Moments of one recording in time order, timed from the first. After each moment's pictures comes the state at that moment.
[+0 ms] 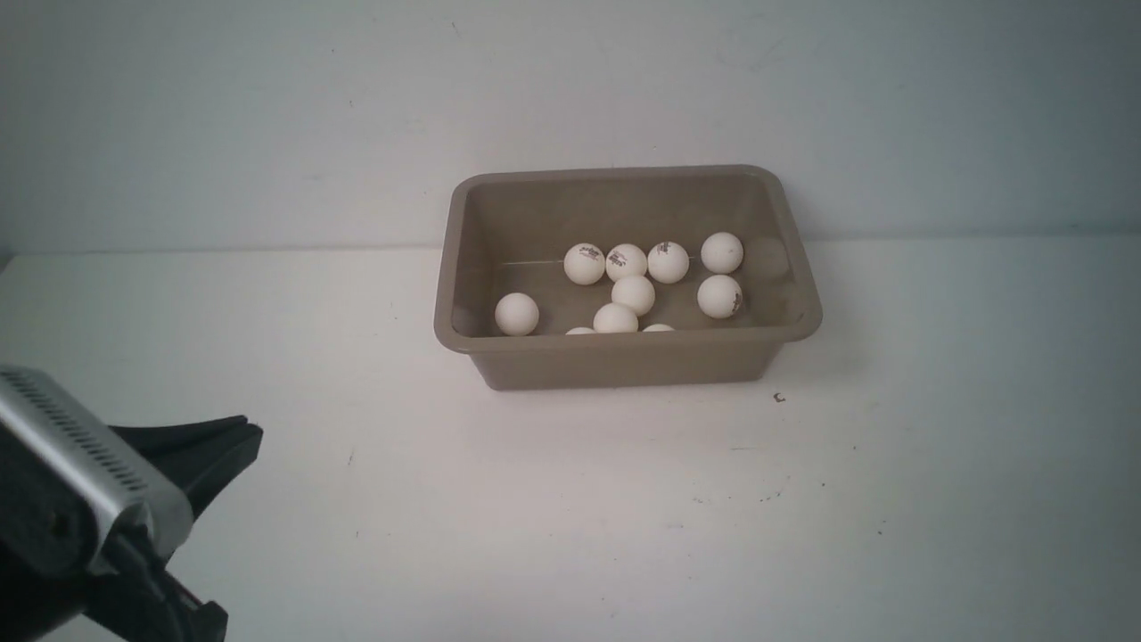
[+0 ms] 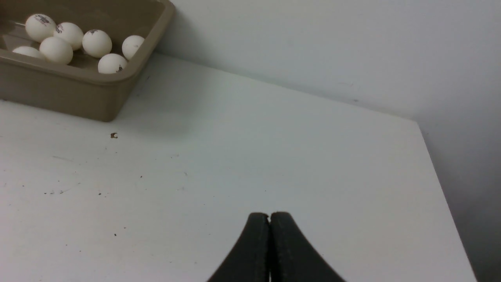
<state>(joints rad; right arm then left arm) -0.01 0.29 -0.38 -0.02 0.62 -0.22 0.00 0.64 -0.40 -1.22 0.51 1.47</state>
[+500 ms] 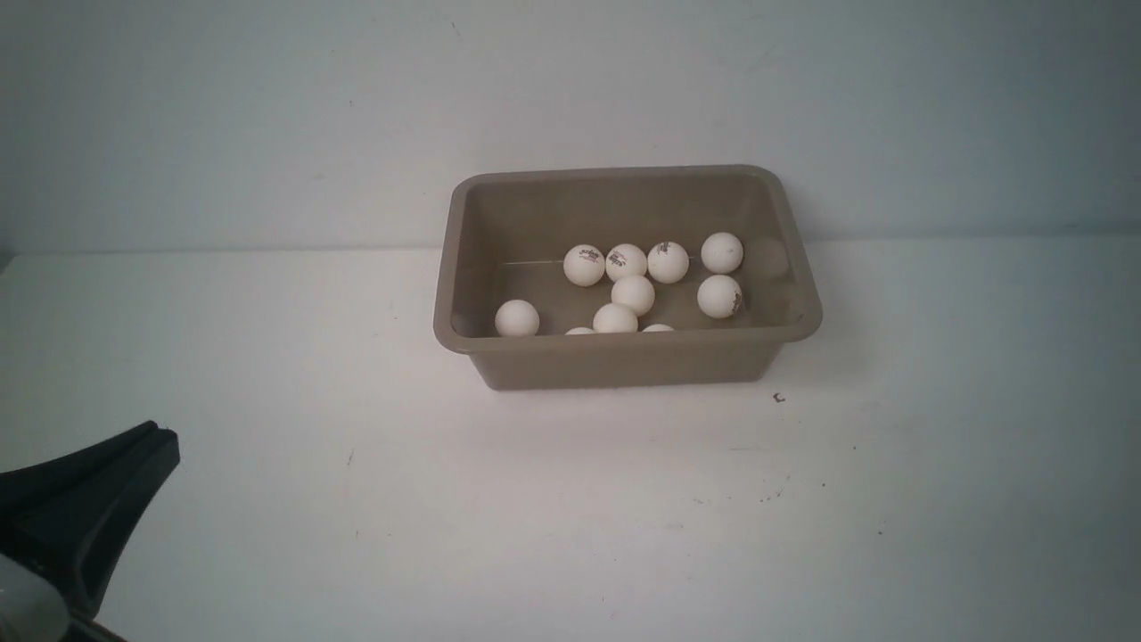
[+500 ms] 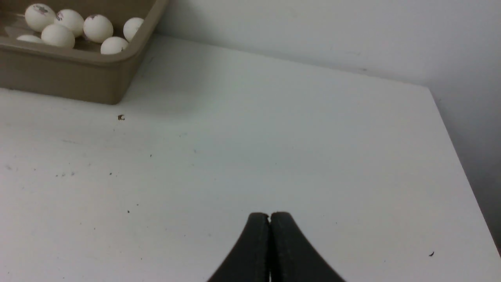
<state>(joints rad) -0.01 0.27 -0.37 -0.02 0.70 -0.18 0.00 0.40 -0.30 -1.35 0.38 1.47</state>
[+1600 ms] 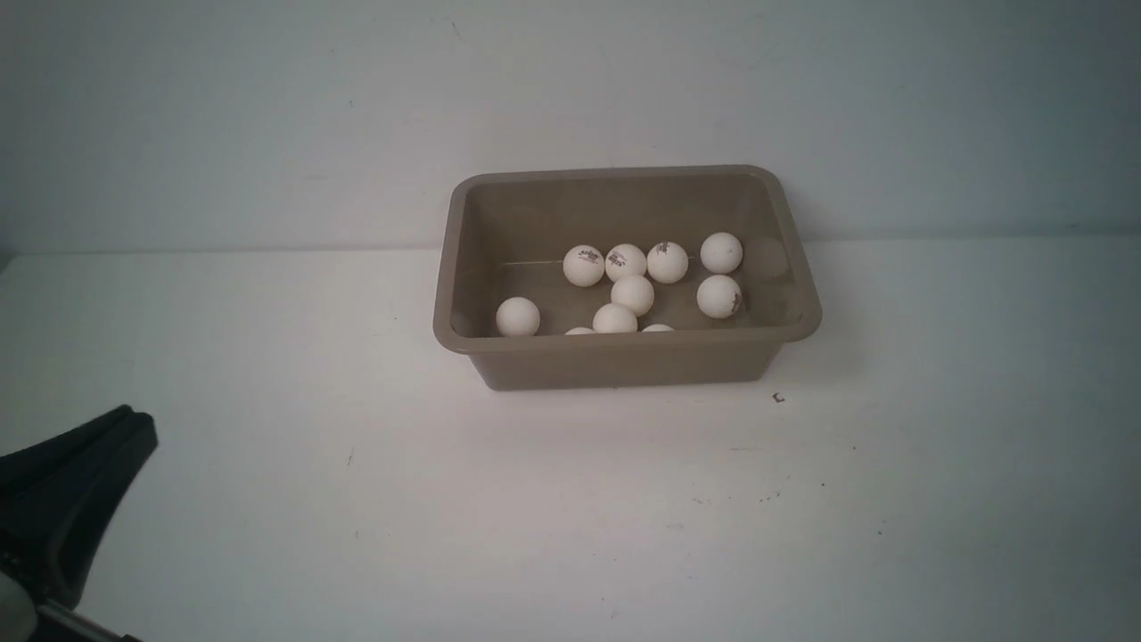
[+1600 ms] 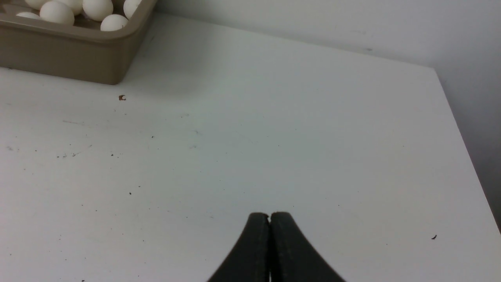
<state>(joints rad) -0.01 0.27 -0.37 -0.02 0.73 -0.18 0.02 0.33 -0.28 -1.40 0.32 1.55</state>
